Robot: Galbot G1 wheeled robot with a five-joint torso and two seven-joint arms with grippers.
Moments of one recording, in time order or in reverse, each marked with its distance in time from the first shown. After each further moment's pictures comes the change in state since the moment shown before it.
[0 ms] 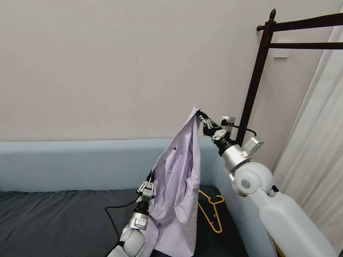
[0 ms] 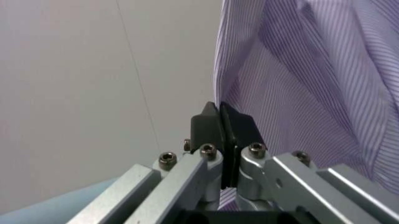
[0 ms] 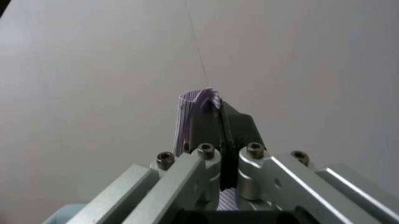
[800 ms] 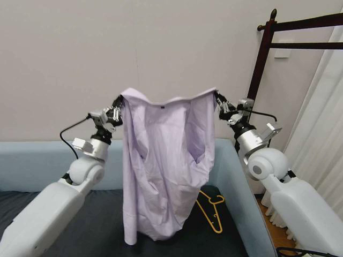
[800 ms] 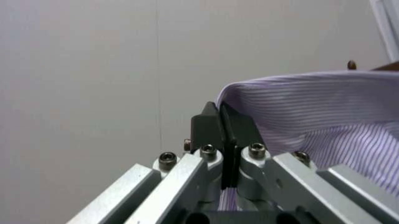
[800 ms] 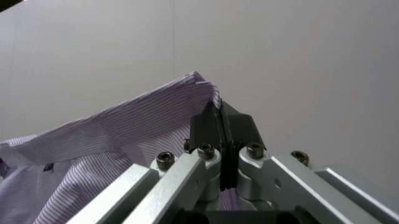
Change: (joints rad) left arm -0.351 0.493 -0.034 -0.530 -0.847 0.341 0.266; right arm 0.075 -0.094 0.020 0.026 -0.174 0.130 0.046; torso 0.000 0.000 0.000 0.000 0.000
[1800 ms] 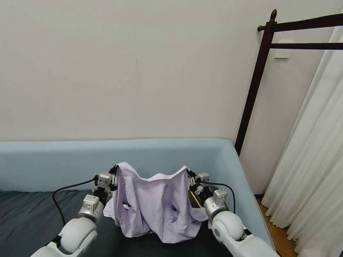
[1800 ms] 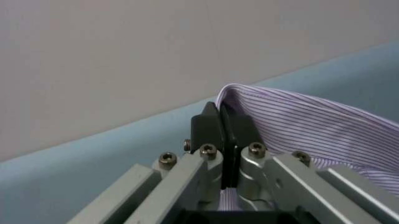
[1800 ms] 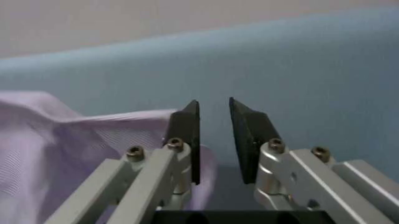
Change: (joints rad) left arm 0.434 0.009 -0.033 0.038 0.257 0.263 -0.154; right arm -0.321 0.177 -0.171 -0.377 -0.127 -0.092 -0.013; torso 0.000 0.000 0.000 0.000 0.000
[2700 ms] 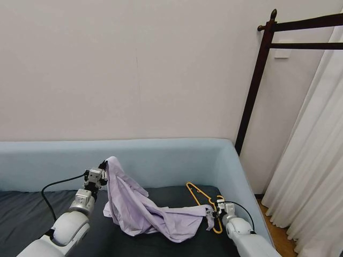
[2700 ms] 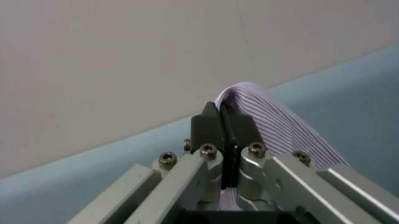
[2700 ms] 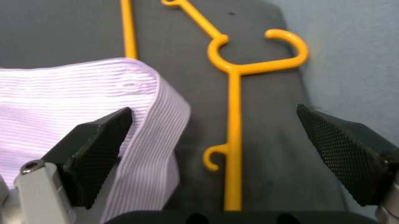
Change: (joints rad) left arm 0.027 0.040 -0.049 0.024 0.028 -0.043 -0.019; right arm 0.222 0.200 0.125 -0.823 -0.291 -0.125 -0.062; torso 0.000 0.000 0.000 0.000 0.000
